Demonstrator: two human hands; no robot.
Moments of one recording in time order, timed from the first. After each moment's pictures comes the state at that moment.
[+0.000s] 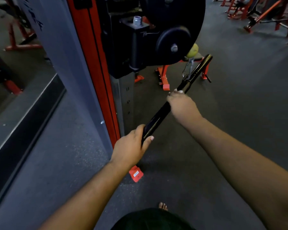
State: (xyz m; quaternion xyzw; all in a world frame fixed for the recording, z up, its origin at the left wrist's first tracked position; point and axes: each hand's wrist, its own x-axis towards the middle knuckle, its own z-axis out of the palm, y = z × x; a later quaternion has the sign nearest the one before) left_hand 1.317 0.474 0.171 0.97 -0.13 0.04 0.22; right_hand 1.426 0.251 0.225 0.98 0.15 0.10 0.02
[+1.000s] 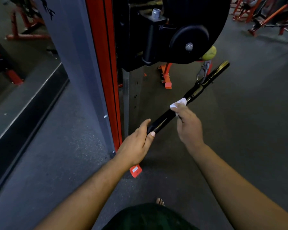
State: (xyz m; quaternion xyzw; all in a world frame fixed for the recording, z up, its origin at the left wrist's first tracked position) left_hand 1.299 0.492 0.174 0.91 -0.16 -0.05 0.37; right_hand 1.340 0.278 0.186 0.91 0.09 0.28 -0.28
